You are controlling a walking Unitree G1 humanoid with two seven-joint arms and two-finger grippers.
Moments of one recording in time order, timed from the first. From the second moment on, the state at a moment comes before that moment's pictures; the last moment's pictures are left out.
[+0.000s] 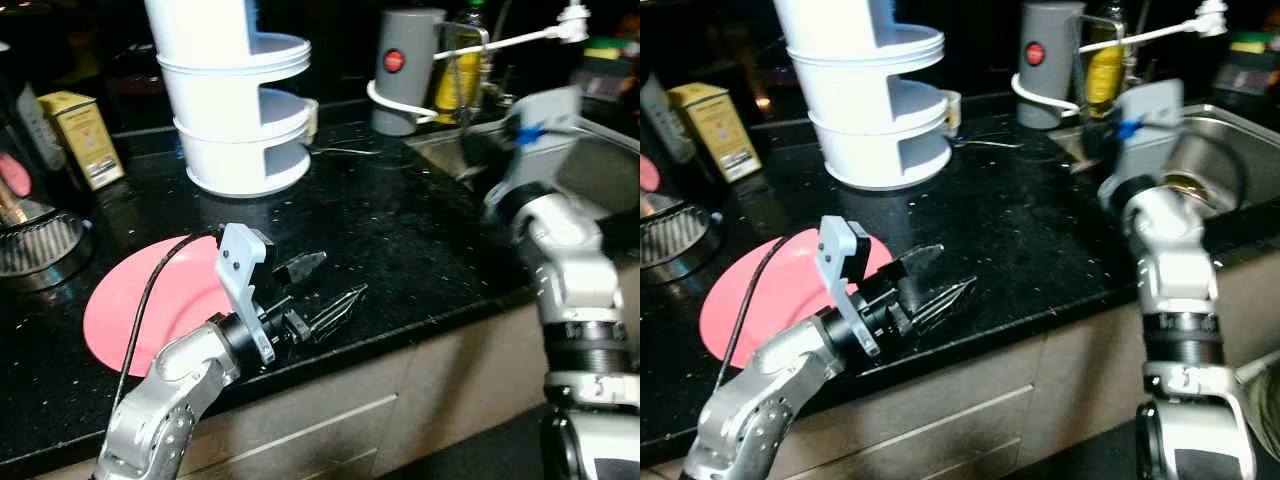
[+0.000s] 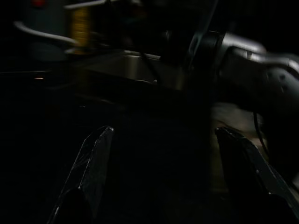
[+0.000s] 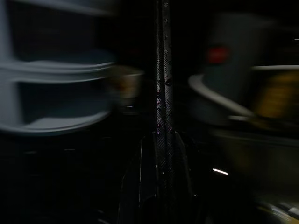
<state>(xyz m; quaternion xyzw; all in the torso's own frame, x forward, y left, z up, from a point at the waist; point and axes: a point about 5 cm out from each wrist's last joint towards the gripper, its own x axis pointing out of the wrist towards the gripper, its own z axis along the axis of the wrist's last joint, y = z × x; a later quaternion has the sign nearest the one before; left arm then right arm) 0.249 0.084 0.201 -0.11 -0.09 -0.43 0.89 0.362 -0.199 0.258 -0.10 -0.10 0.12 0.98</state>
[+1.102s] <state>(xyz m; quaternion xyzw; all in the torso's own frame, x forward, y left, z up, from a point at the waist) 0.256 0.078 0.205 -0.11 -0.10 -0.42 0.89 0.357 -0.181 0.255 -0.12 -0.10 0.15 0.98</state>
